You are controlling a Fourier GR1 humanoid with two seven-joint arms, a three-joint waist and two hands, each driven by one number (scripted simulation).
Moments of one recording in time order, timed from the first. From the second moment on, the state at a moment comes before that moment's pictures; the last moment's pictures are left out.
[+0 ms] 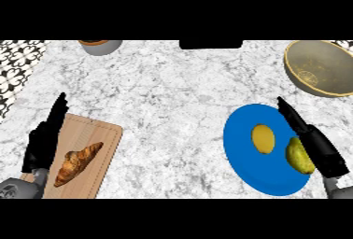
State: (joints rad) left arm -0.11 0.57 -0.31 -1.39 0.25 0.43 -0.02; right arm -0.06 -0.56 0.26 -1.49 -0.13 -0.01 -0.16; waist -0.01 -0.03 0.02
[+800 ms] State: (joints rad) left arm -0.20 0.42 -0.46 -1.54 0.31 0.19 -0.04; right arm -0.02 -0.38 0.14 -1.51 0.16 -0.66 0.10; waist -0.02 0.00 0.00
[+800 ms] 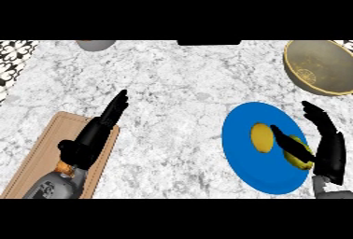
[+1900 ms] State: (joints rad) left arm -0.19 0.39 -0.46 -1.56 0.29 0.14 -0.02; right arm -0.41 -0.63 0.33 -1.57 0.02 0.16 1.11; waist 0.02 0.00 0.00
